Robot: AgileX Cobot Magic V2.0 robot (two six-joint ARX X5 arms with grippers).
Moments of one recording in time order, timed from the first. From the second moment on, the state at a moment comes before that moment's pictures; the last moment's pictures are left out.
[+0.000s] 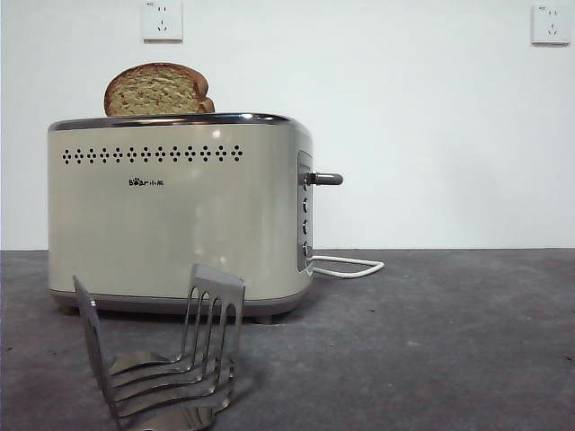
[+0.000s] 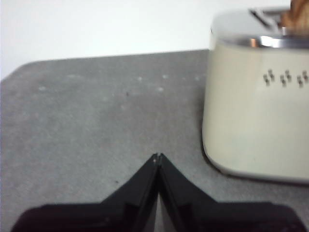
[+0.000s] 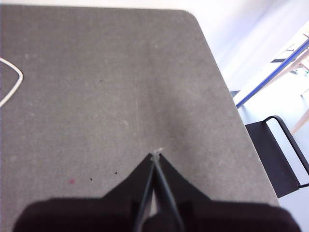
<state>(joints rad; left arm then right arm) -0.01 0.14 0.09 -0.12 -0.02 0.03 0.28 1.26 1.83 -1.36 0.54 0.17</state>
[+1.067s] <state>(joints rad) -0.02 0.02 0.02 -0.17 0.01 0.00 0.28 1.41 1.83 -1.36 0.54 0.17</state>
